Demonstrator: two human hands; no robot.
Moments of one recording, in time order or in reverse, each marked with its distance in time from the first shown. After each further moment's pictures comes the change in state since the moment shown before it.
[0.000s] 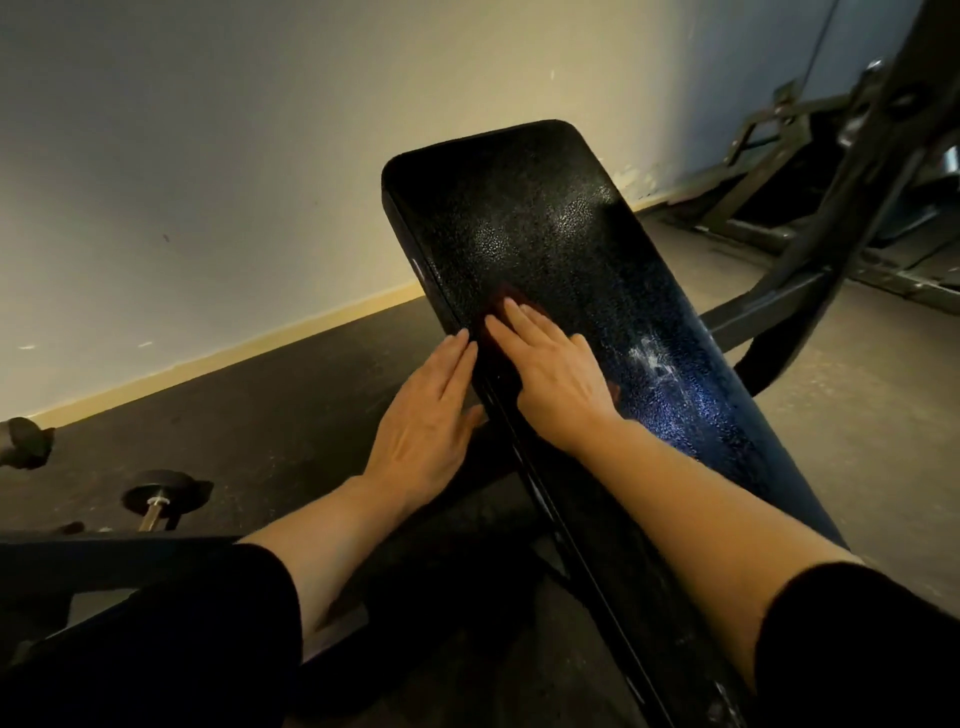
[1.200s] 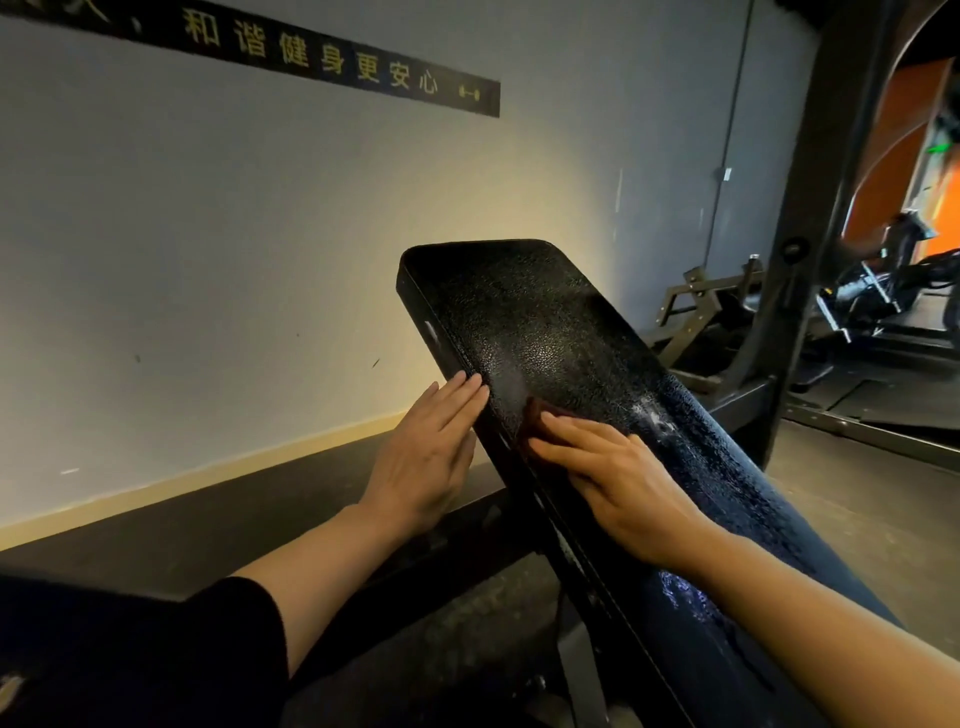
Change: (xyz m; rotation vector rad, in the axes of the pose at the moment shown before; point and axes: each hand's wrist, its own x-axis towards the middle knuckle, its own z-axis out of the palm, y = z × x) left_hand 0.011 -0.042 0.031 -0.073 0.306 0.244; right_hand -0.070 0.022 0.029 0.002 0.108 -0.128
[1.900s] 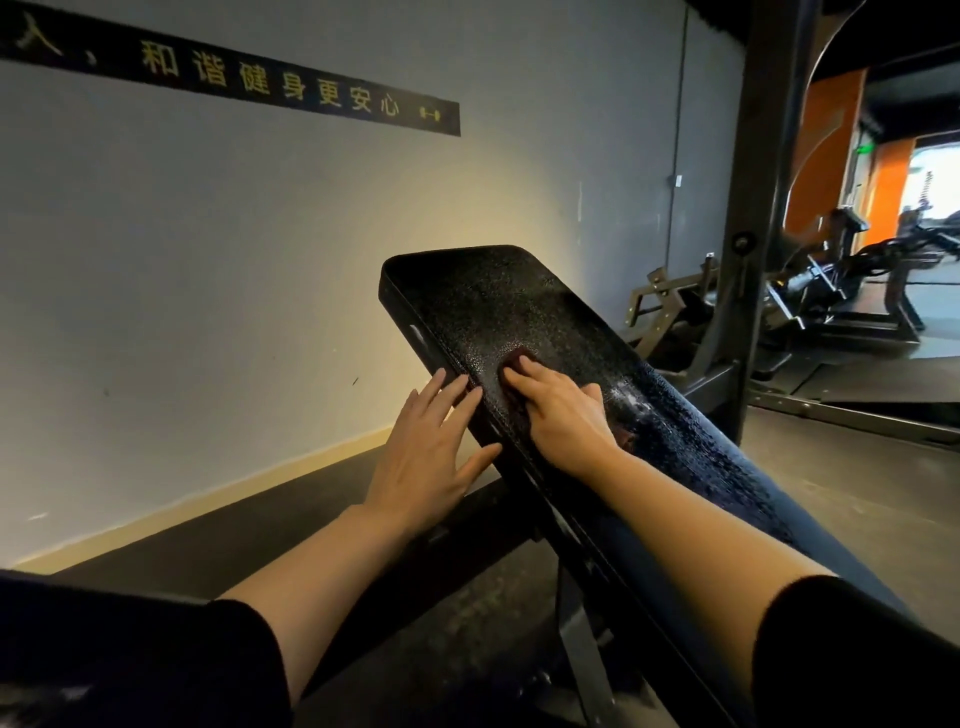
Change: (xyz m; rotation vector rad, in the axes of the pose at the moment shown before) left_hand -0.007 0.012 -0.008 0.097 -0.097 -0.055; right_hand 0.060 -0.019 0.010 -0.024 0.160 0.276
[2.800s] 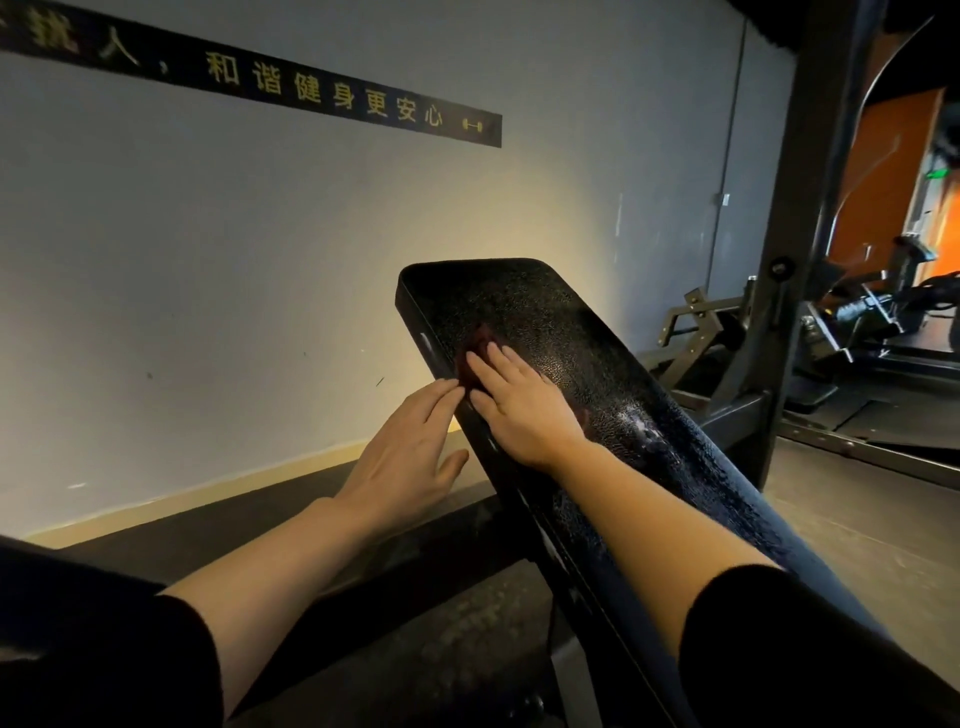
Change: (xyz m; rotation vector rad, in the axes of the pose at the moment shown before) left_hand 0.000 0.008 -0.026 -0.050 -0.012 -0.097; right_hand 0.037 -0.009 0.012 -0.016 -0.074 -0.191
